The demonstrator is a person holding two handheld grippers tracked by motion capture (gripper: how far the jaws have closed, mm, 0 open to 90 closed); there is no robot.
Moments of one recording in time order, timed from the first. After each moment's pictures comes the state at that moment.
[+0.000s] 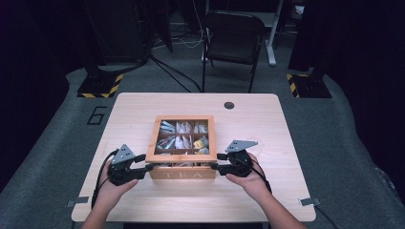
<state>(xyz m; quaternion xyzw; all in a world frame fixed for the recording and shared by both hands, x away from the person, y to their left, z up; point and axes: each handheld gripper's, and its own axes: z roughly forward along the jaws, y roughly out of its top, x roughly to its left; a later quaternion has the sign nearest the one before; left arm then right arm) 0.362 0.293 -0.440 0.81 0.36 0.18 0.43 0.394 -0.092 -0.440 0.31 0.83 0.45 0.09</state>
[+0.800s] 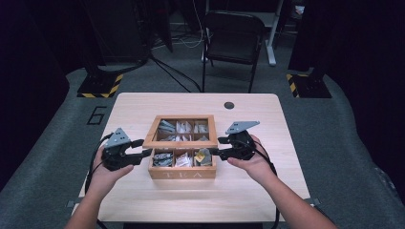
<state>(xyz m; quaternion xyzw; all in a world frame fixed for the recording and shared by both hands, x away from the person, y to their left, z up) 0.383 0.297 -0.386 0.80 0.34 0.19 0.45 0.417 -0.090 -0.378 0.29 0.85 0.44 0.10</state>
